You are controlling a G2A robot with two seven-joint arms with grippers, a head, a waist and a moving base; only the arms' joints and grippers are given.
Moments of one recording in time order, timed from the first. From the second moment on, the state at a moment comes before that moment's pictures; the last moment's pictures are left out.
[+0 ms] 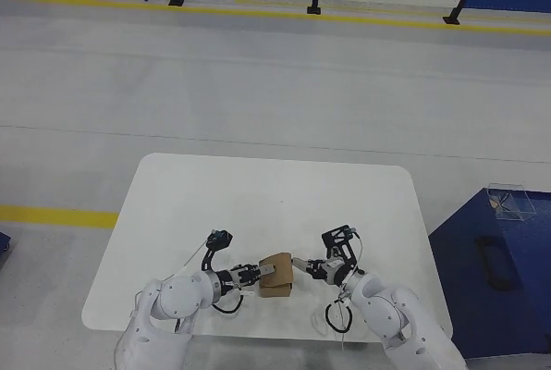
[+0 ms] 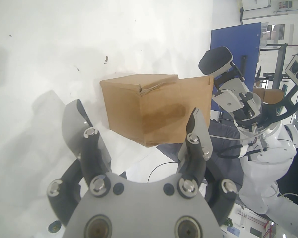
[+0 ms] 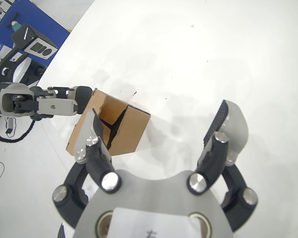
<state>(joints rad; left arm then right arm) 1.26 -1.50 -1.37 -1.51 0.64 0.01 -0.99 -1.34 -1.18 1.20 -1.63 -0.88 -0.14 0.46</state>
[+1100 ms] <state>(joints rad) 1.23 -1.45 -1.33 -1.44 0.47 -0.03 -0.98 -1.31 -1.21 1.13 -1.59 -1.02 0.00 0.35</state>
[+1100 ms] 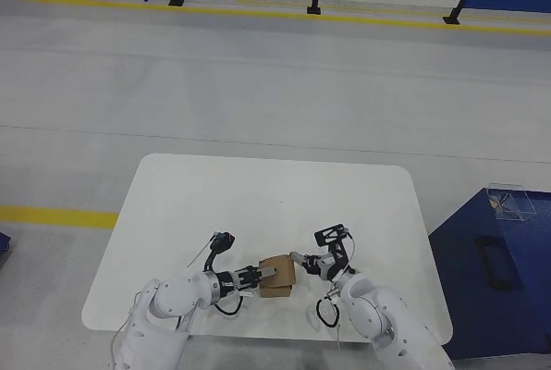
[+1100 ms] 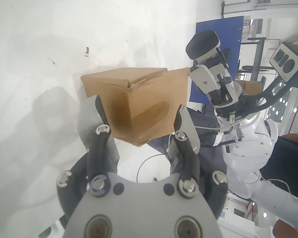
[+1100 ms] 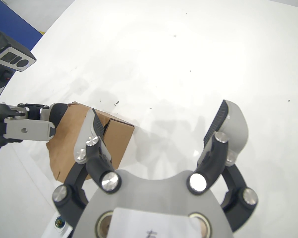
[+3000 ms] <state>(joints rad) 1.19 -1.39 -1.22 -1.39 0.38 0.03 -0.90 -1.32 -1.23 1.11 -1.59 -1.09 0.01 0.44</state>
